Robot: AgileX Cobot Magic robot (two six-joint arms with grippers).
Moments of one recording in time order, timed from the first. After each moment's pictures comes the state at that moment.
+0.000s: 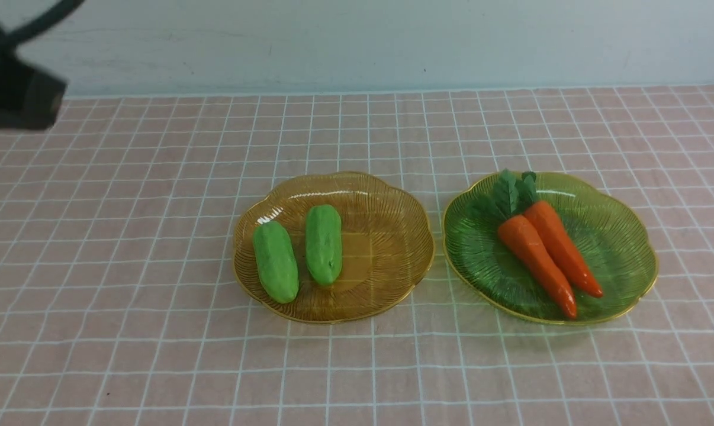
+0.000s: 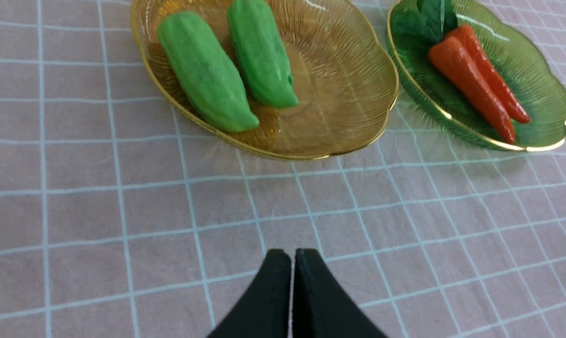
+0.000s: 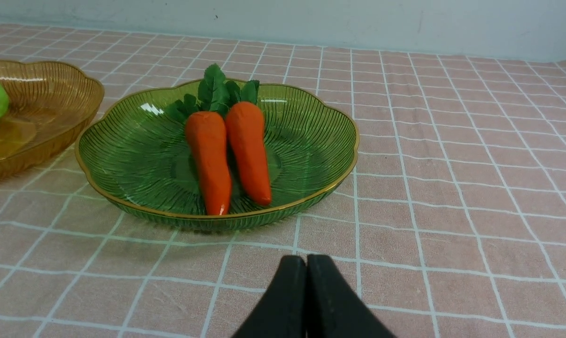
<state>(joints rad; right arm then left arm) 0.04 -0.01 0.03 0.14 0.39 -0.16 -0.29 0.64 -0.45 -0.46 0.49 0.04</state>
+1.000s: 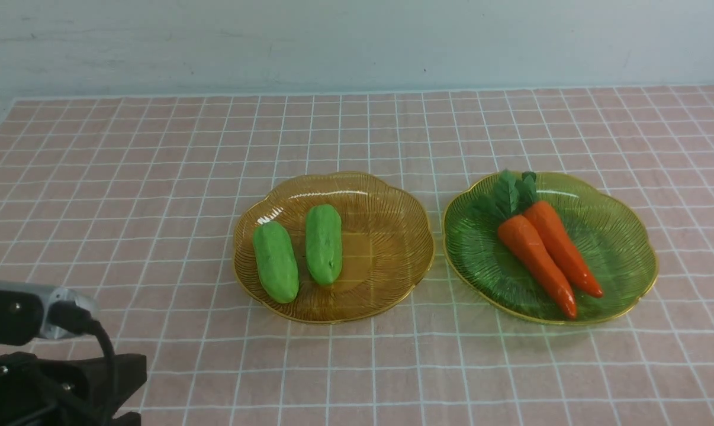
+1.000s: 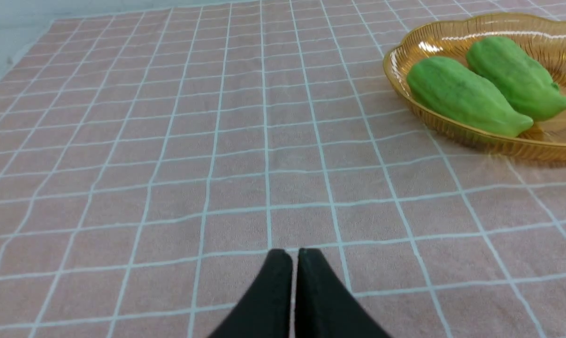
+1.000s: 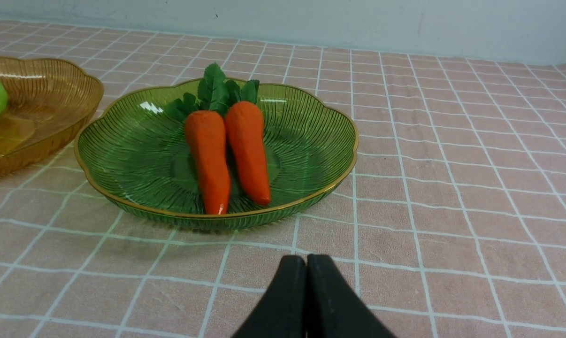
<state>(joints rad) 0.04 -0.01 0.03 0.14 0.39 -0.16 -0.06 -0.01 0.03 0.00 0.34 0.01</state>
